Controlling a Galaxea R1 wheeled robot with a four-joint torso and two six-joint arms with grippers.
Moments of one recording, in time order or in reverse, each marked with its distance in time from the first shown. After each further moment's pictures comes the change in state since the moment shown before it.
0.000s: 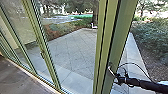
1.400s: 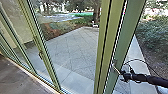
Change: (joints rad) left arm -0.003 0.000 0.000 0.000 -0.001 0.000; right arm 0.091 -0.114 0.051 -0.053 -0.122 -0.017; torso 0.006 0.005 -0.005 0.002
